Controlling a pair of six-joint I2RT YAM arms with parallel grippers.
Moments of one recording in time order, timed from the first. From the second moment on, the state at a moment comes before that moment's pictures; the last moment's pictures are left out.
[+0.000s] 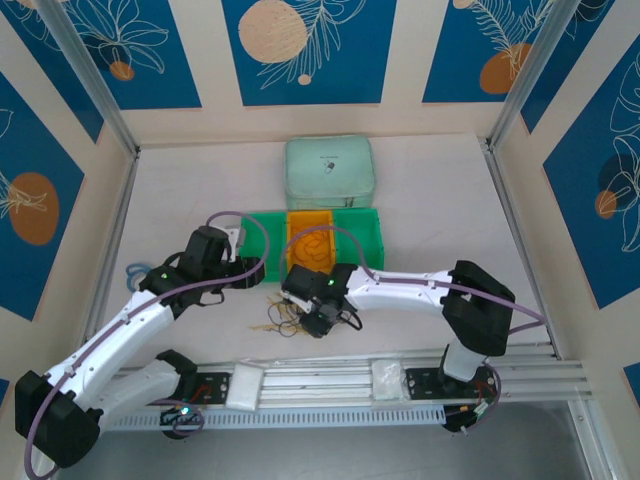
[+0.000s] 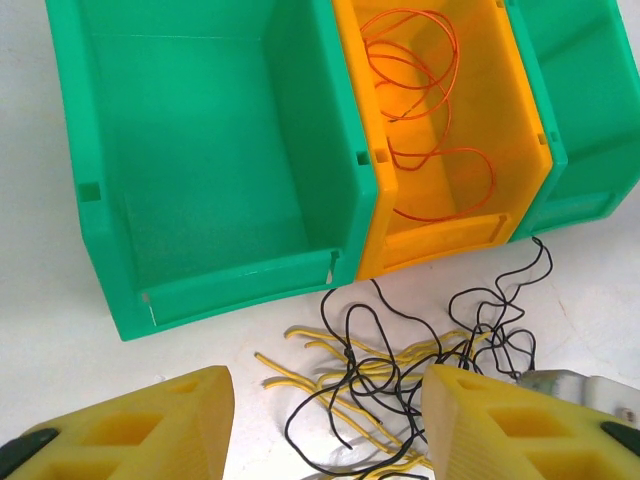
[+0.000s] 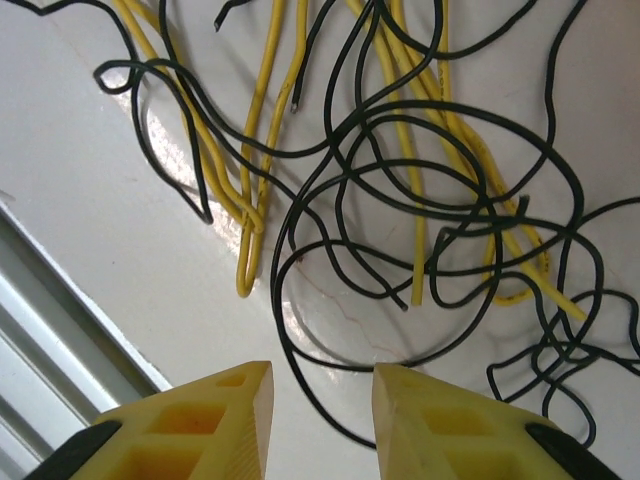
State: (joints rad) left arm -0.52 0.94 0.74 -0.62 0.12 -0.49; right arm 1.15 1.68 1.10 -0.78 -0.01 0.18
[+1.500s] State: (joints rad) left arm -0.54 0.95 0.74 -0.38 0.38 -0.39; right arm 0.99 1.16 1.47 -0.83 -0.01 0.03
